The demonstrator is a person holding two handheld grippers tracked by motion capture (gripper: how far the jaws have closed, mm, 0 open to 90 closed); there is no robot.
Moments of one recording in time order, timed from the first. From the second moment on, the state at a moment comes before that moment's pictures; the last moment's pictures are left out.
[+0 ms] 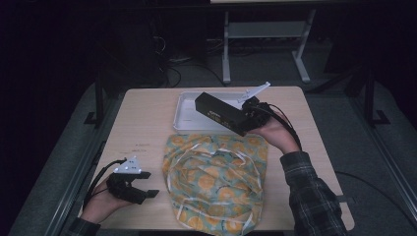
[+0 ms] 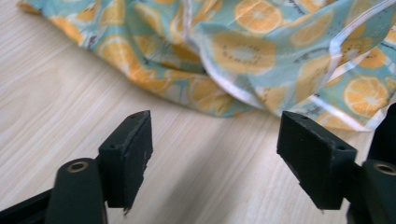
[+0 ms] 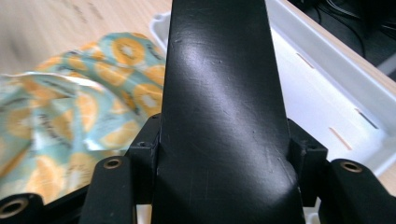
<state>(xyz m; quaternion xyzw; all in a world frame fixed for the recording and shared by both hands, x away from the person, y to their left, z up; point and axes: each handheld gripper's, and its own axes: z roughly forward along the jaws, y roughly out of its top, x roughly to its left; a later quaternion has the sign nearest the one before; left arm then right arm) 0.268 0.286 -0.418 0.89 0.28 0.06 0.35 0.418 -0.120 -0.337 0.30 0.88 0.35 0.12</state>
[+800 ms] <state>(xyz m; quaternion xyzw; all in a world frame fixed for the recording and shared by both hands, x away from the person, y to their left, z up) 0.268 0.298 -0.429 0.89 0.29 0.08 0.33 0.489 -0.112 -0.369 0.33 0.88 0.33 0.12</state>
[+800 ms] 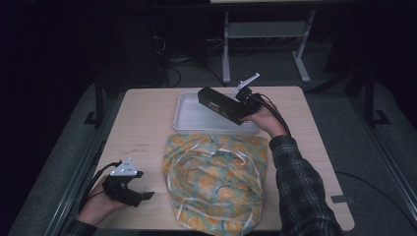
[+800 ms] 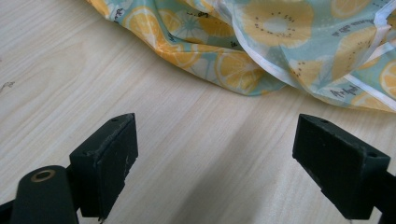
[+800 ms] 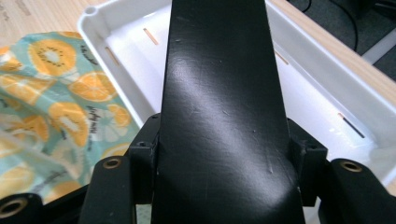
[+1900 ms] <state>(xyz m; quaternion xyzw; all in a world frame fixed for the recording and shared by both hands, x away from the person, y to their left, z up) 0.268 0.295 -0.432 0.90 0.29 0.07 0.33 0.521 -0.109 -0.423 0.33 0.89 0.30 0.09</state>
